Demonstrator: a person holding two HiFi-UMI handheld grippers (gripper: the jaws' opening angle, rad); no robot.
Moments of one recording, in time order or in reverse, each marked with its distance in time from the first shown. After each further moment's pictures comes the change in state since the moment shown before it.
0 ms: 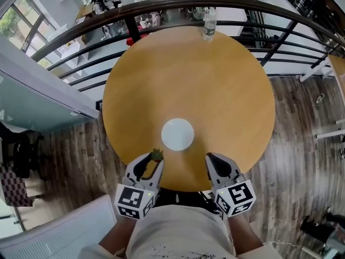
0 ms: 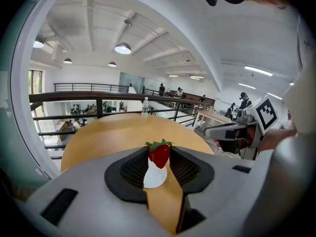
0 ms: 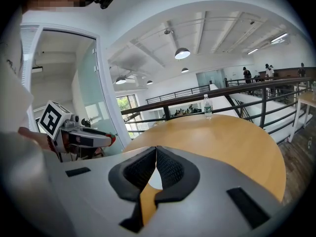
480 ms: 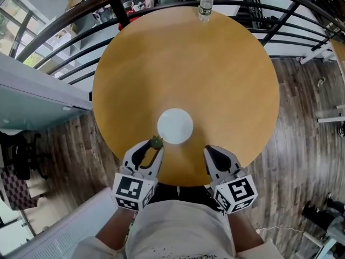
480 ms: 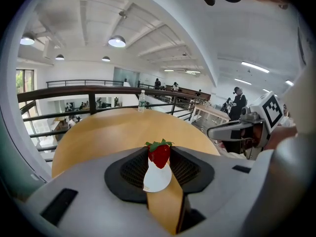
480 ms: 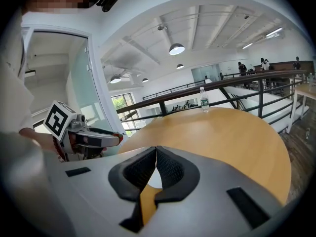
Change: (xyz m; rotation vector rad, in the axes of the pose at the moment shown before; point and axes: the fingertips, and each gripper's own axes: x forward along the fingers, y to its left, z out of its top) left arm 0.050 0.013 -0.006 0.039 0.058 -0.047; right arm 0.024 -0.016 -0.017 0.055 0.025 -0.021
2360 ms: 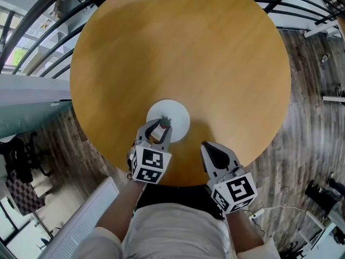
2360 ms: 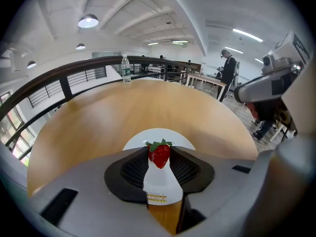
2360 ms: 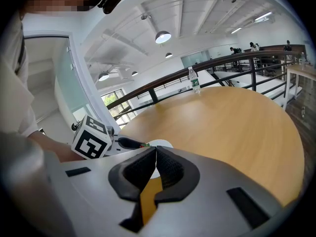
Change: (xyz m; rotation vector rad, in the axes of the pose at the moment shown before) left arm 0.164 0.026 -0.104 0.196 0.313 -0.046; right arm 0.057 -0.049 -0.062 0.150 0.107 -0.035
